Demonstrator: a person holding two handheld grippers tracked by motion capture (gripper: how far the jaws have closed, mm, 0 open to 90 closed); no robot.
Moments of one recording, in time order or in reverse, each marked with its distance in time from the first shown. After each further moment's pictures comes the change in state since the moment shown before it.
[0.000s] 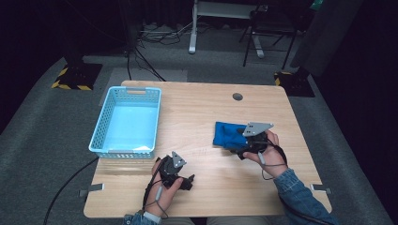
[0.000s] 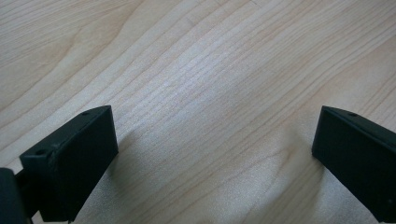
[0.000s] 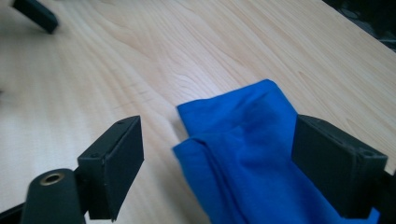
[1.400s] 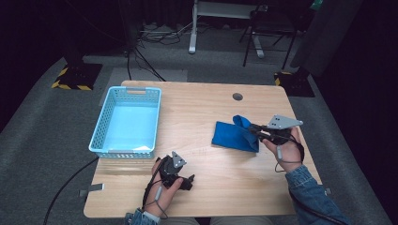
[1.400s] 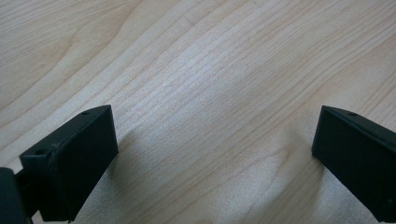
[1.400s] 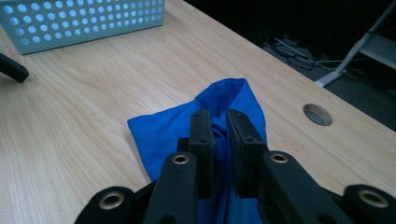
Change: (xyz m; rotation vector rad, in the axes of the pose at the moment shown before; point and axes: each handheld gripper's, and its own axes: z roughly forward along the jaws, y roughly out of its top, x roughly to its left) left arm 0.000 0.000 0.000 0.002 -0.002 0.002; right arm -0.027 -0.011 -0.064 -0.154 -0.148 0.084
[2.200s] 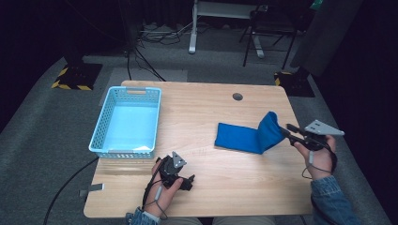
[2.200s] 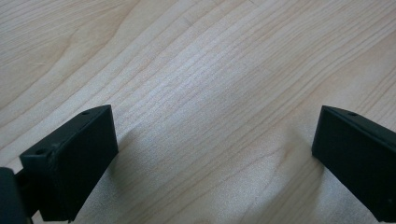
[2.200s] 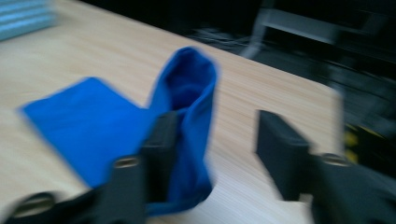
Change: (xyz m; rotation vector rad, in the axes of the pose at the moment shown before) left arm 0.000 0.000 0.000 0.000 -0.005 0.005; right arm -0.049 -0.064 -0.078 -0.019 -0.296 0.217
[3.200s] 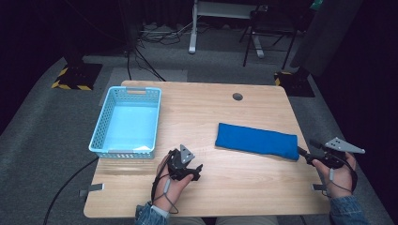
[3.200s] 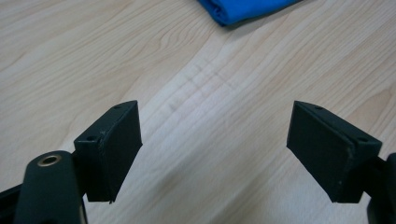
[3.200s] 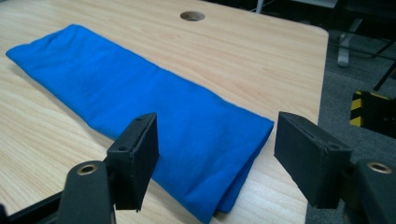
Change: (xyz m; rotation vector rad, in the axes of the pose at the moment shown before) left arm -0.014 0.041 0.006 -0.125 0.006 0.052; right arm -0.031 -0.063 -0.029 0.069 0.023 0.067
